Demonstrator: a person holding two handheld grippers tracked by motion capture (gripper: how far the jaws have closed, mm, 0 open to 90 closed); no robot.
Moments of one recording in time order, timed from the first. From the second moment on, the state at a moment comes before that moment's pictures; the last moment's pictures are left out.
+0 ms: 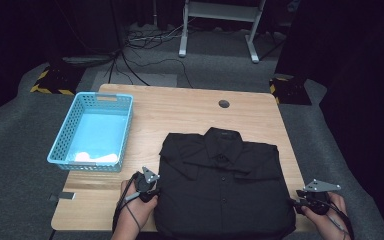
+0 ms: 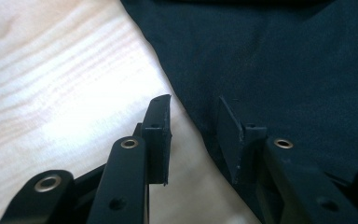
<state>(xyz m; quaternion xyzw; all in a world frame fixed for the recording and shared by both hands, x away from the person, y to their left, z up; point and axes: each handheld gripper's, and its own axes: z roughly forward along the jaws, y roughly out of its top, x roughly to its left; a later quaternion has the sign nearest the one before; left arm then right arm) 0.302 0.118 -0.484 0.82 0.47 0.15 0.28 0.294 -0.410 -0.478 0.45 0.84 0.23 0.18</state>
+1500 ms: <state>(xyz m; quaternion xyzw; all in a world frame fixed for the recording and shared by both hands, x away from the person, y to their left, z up) 0.418 0.076 -0.492 0.79 0.45 0.22 0.34 0.416 -0.373 -0.478 0.43 0.83 0.31 0.15</state>
